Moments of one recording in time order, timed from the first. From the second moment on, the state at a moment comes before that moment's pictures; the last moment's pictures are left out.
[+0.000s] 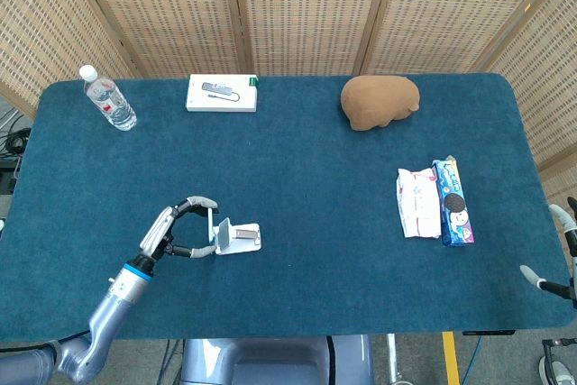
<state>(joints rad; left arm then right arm) -0.50 -1.58 -0.06 -1.41 1.52 1.24 -0.81 0.03 -1.05 0.13 -1.53 -1.43 1.50 0.27</state>
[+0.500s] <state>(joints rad) -0.52 -1.65 -0.08 -1.34 1.52 1.24 -0.78 0.03 -1.05 0.13 -1.52 -1.42 1.49 0.28</state>
